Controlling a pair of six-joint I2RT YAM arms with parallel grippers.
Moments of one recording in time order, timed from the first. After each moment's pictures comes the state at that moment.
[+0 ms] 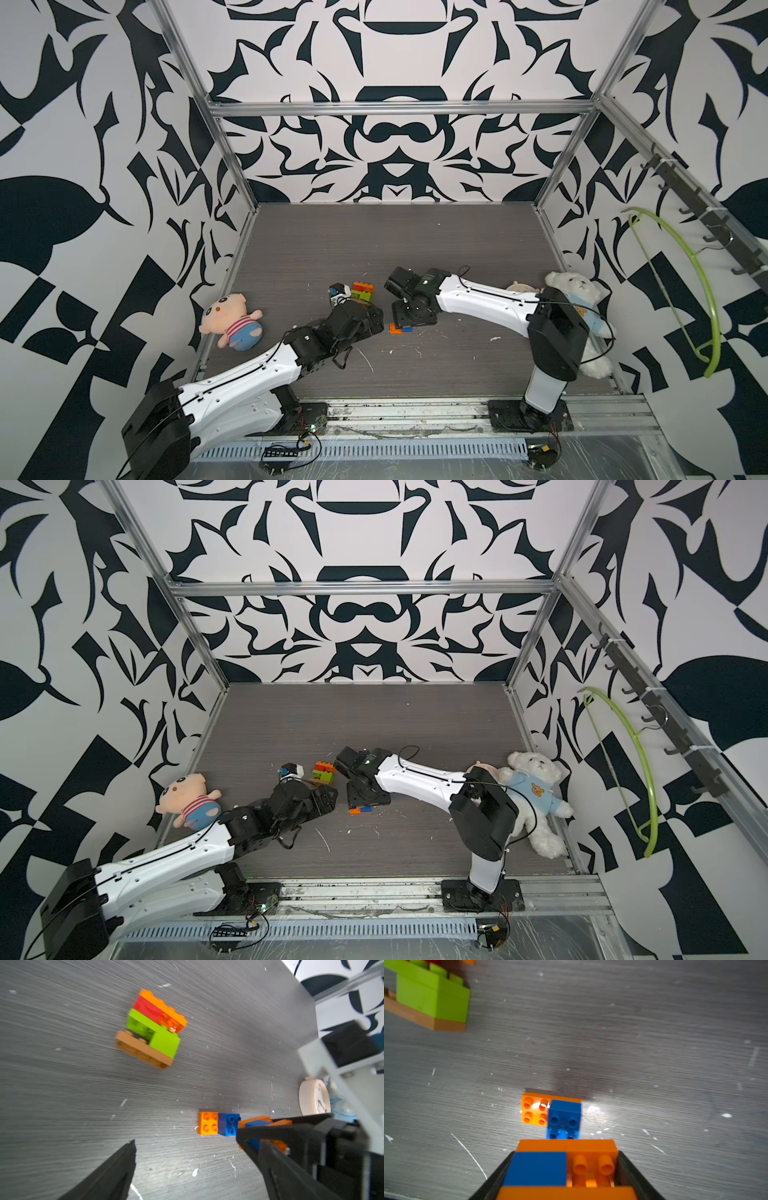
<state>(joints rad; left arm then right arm) -0.91 0.95 0.52 -0.31 -0.25 -1.06 0.94 1.80 1.34 -0.90 0.05 0.81</state>
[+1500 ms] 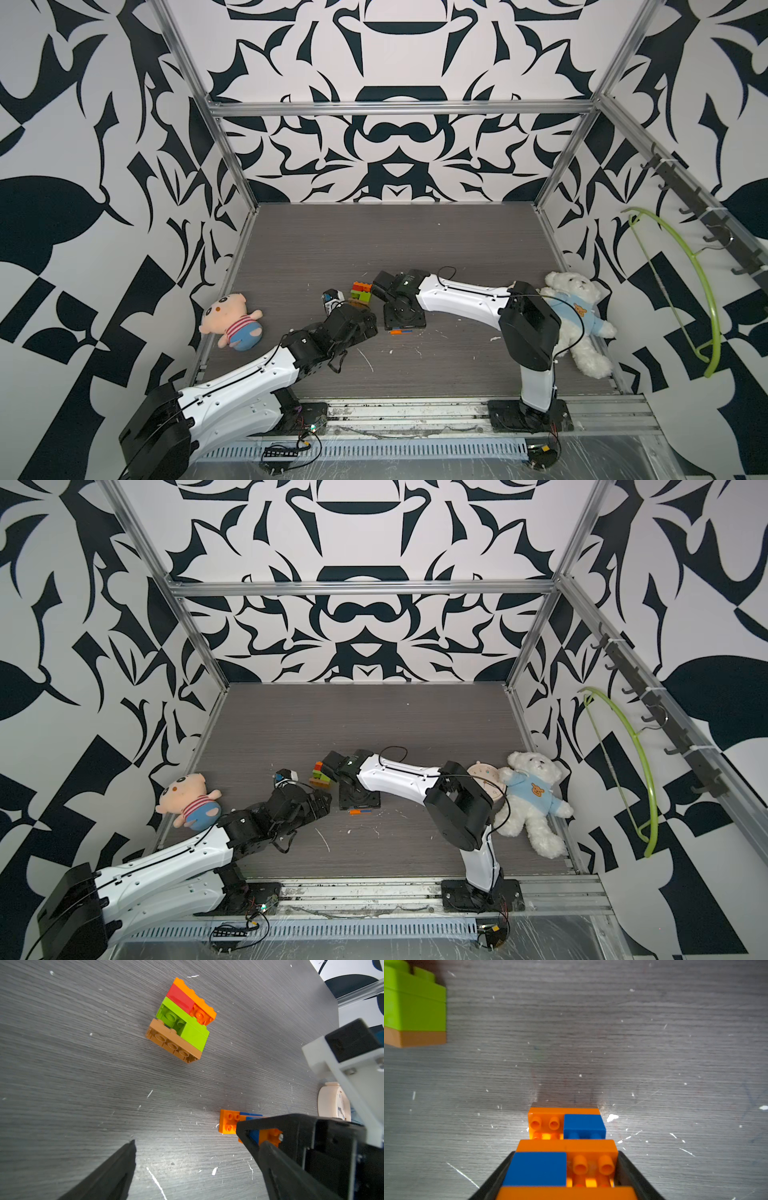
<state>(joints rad) -0.89 0.96 0.48 -0.33 -0.25 -1.09 0.98 1.94 1.45 -0.96 0.08 0.93</state>
